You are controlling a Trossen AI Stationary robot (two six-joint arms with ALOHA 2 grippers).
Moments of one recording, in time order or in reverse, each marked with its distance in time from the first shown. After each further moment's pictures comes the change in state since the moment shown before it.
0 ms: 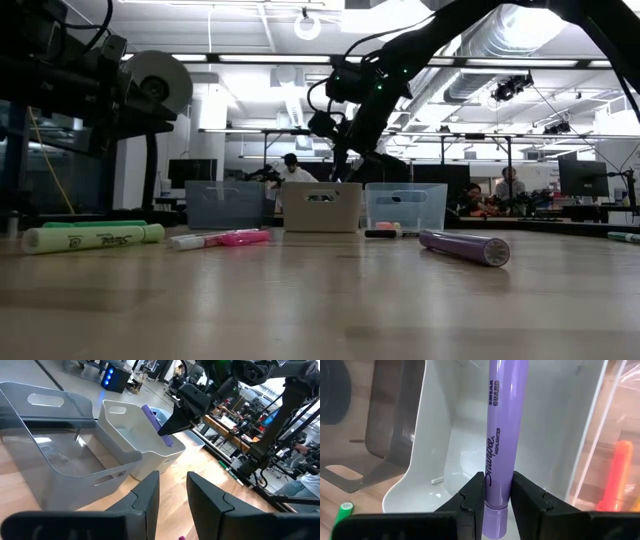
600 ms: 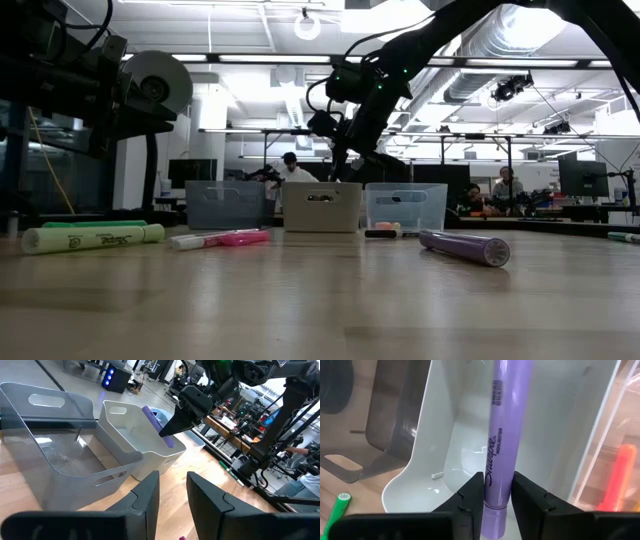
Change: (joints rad) left arm 0.000 0.000 0.000 0.000 -0.003 0.000; right arm 0.000 0.000 0.000 0.000 -0.016 -0.051
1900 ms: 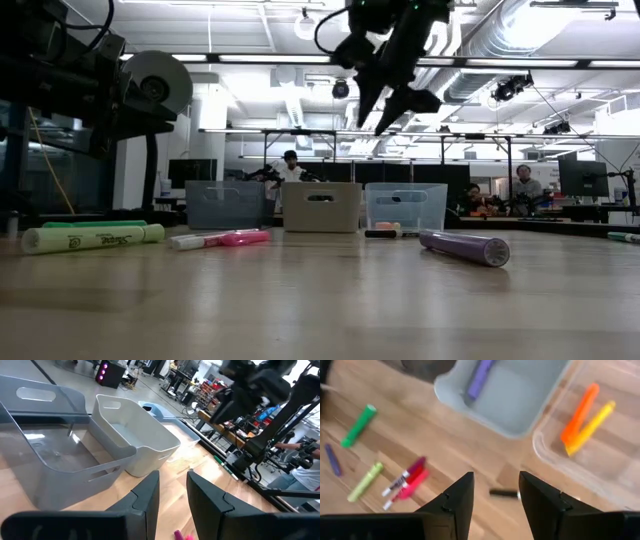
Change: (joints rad) left arm 0.000 0.000 0.000 -0.008 0.038 -0.005; right arm 0.149 -0.283 0.000 -0.371 0.021 -0.083
